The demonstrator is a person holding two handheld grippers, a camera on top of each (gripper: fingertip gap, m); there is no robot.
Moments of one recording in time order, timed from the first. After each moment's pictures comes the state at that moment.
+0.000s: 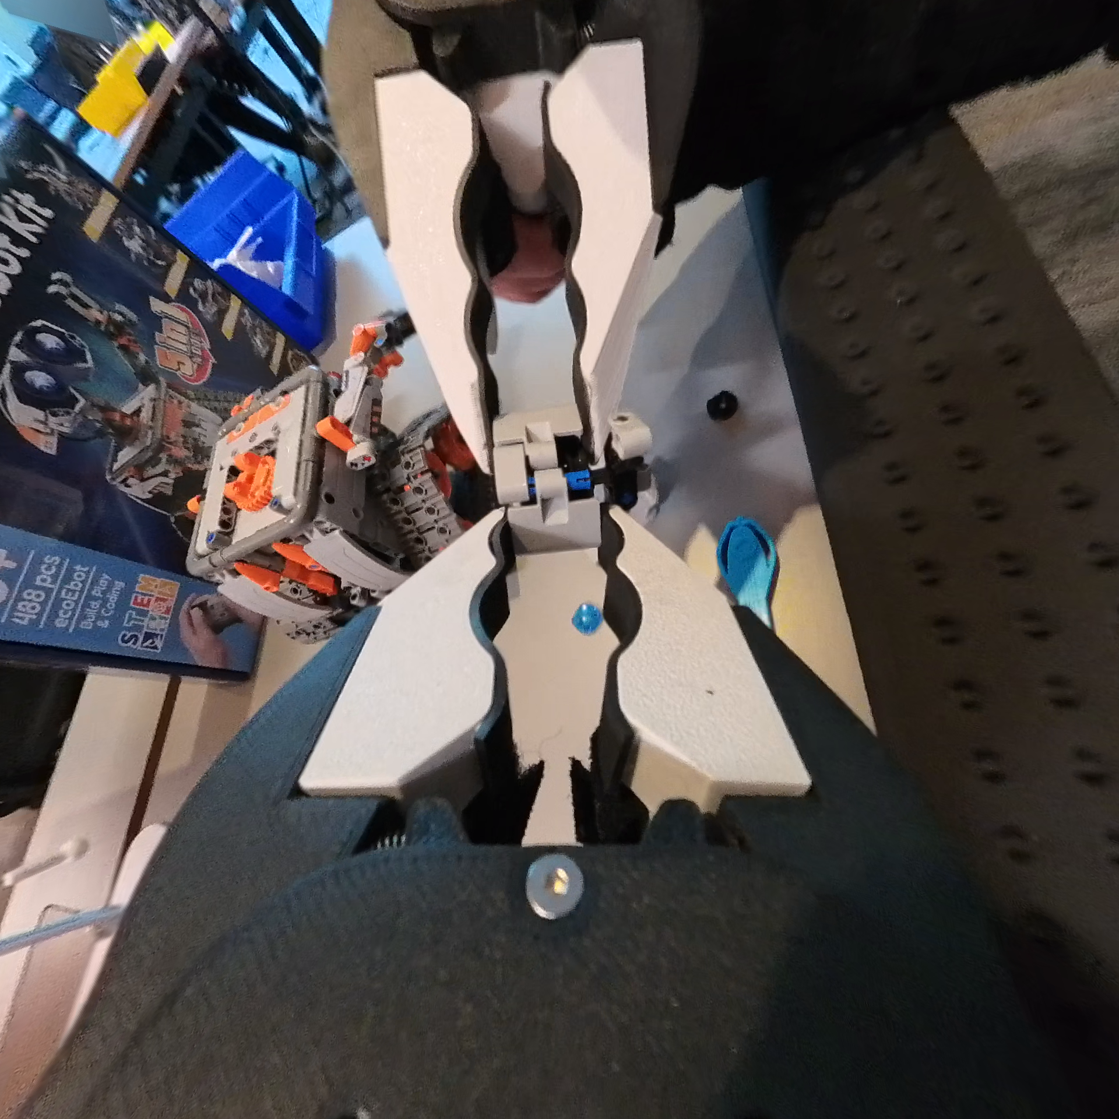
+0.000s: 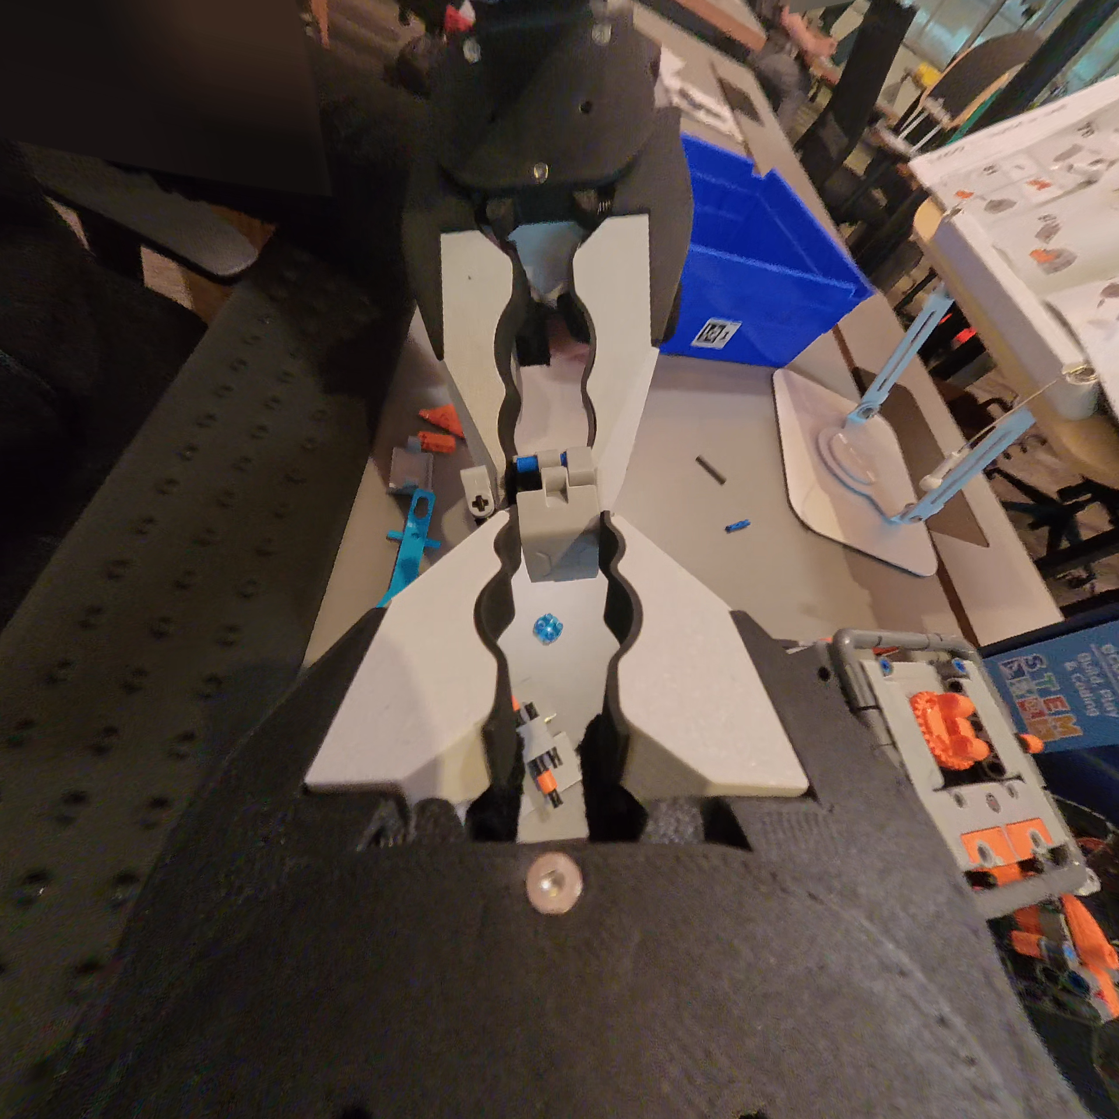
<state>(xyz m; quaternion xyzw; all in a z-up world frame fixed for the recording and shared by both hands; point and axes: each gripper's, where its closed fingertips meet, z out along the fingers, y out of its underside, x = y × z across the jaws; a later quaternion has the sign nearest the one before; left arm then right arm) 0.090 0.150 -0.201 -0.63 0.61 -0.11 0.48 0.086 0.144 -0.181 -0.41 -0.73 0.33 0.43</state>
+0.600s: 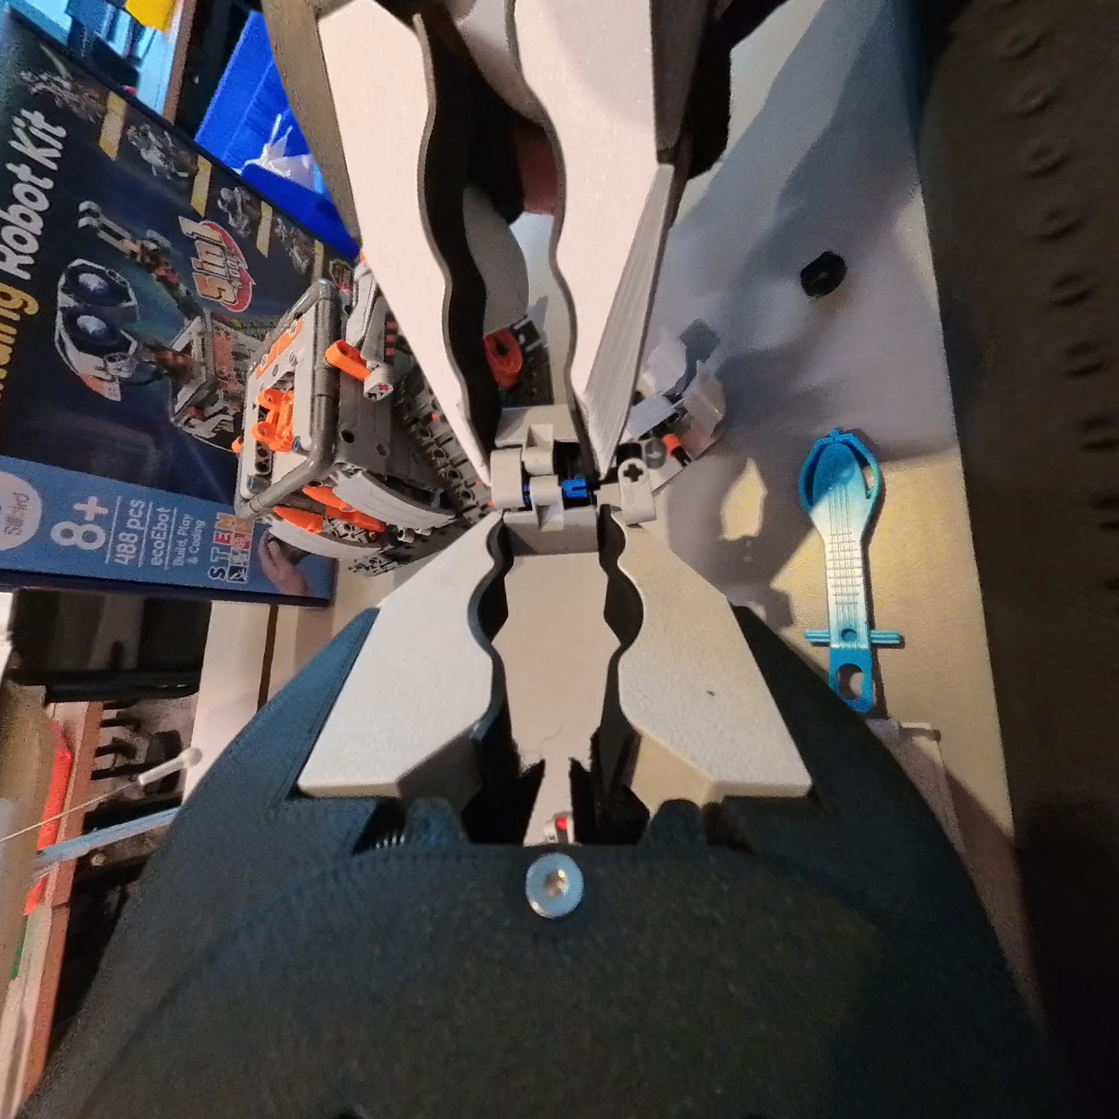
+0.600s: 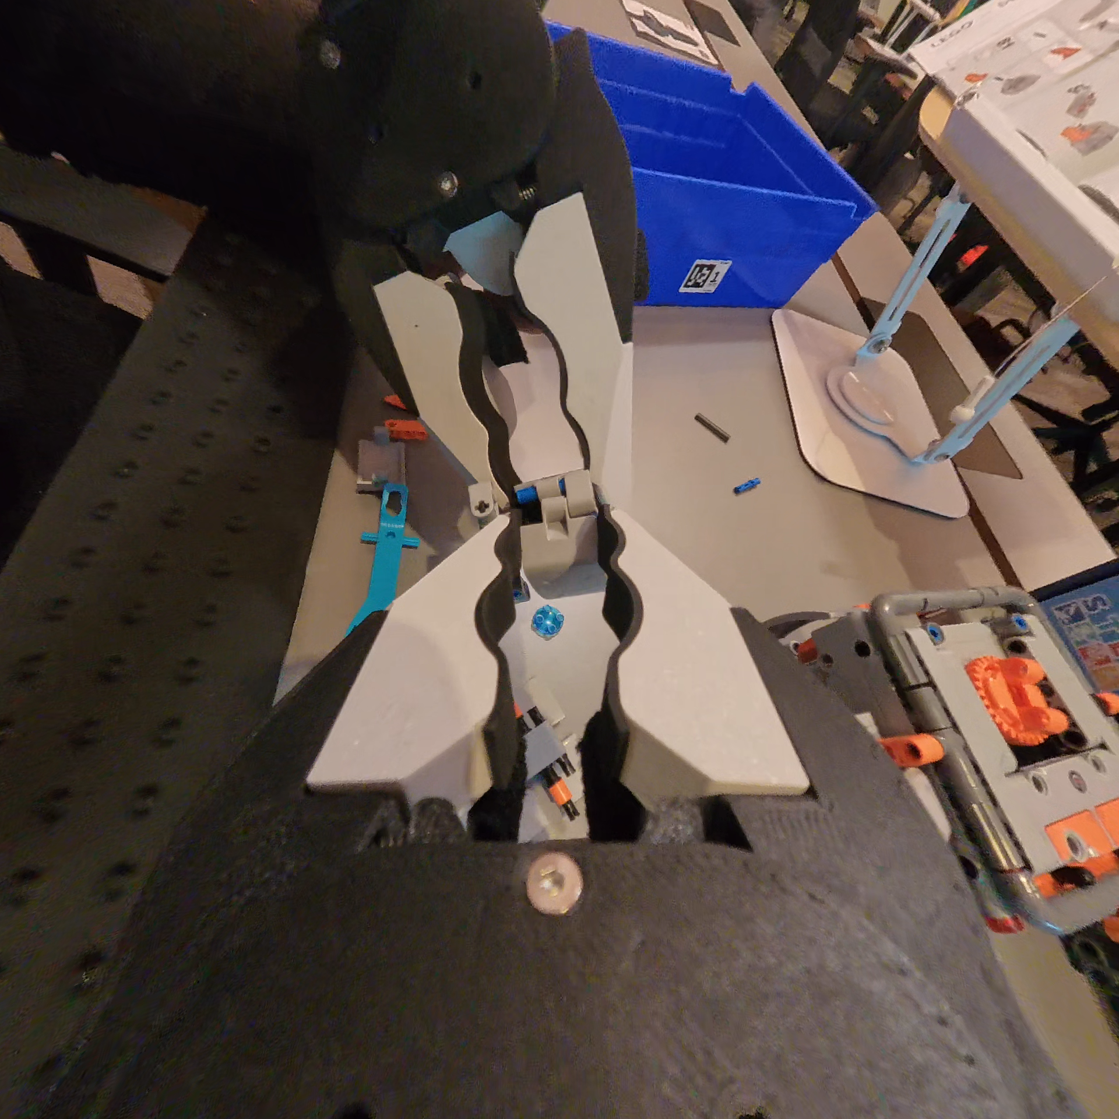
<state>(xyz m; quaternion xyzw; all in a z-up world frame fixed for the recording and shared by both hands) 0.076 0.171 -0.225 -0.64 0.62 0.03 0.46 0.072 0.155 -0.201 -0.46 -0.71 0.33 0.41</state>
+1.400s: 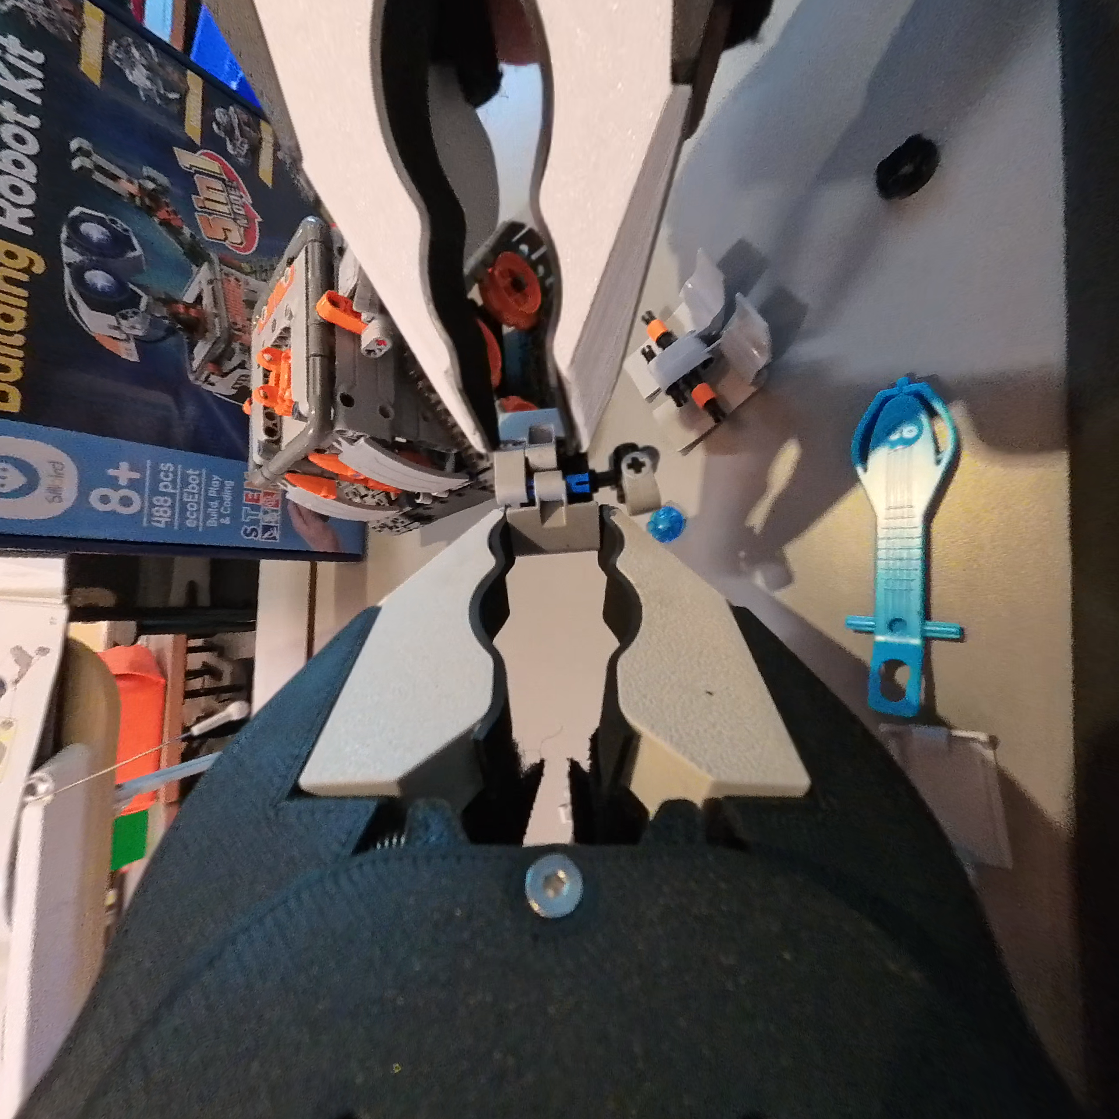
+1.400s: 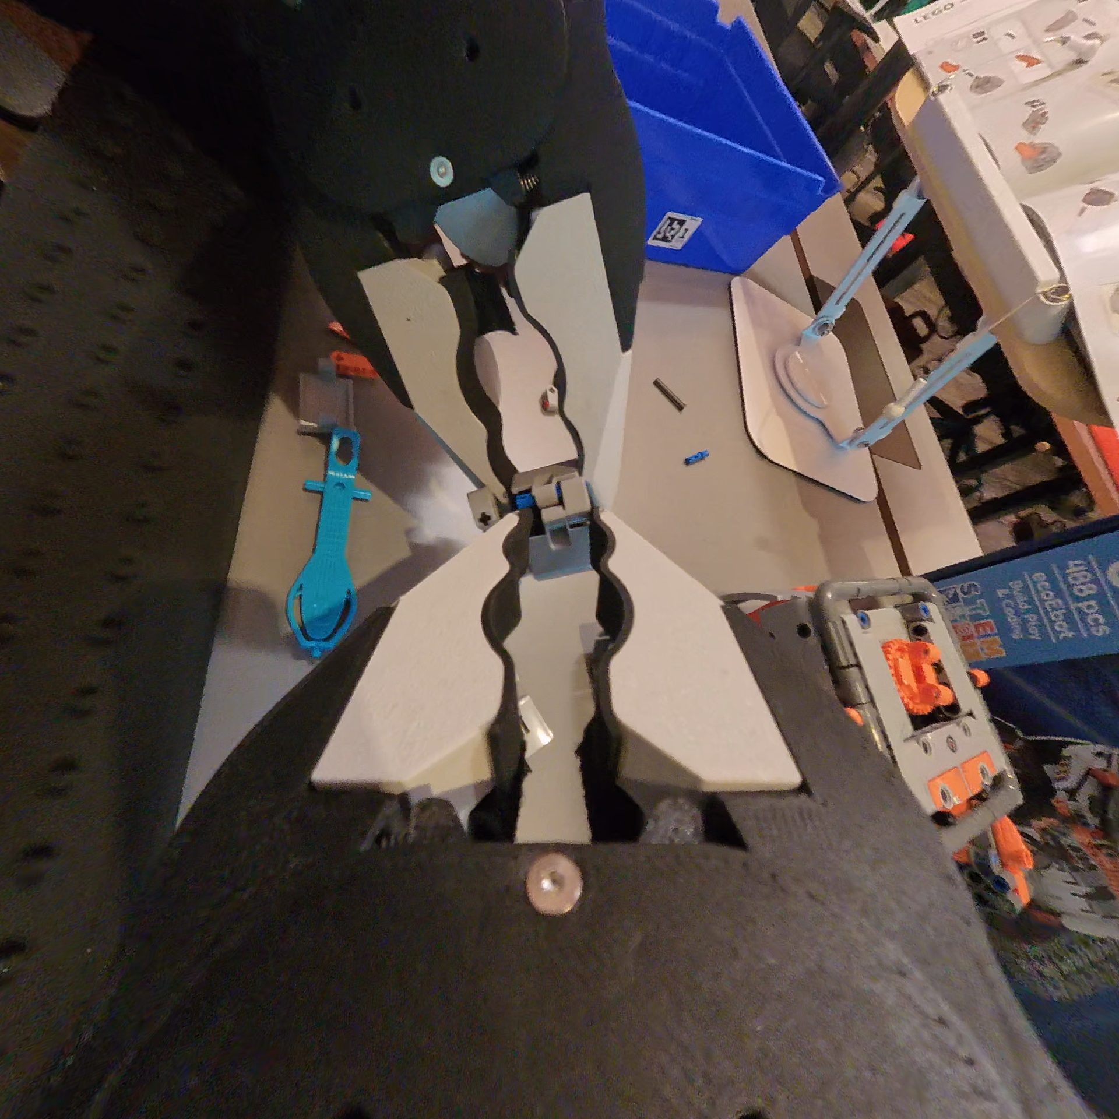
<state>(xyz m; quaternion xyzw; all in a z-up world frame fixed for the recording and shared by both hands) 0.068 0.182 -0.236 -0.65 0.61 0.10 0.44 0.076 0.164 -0.206 -0.45 -0.74 0.23 0.44</state>
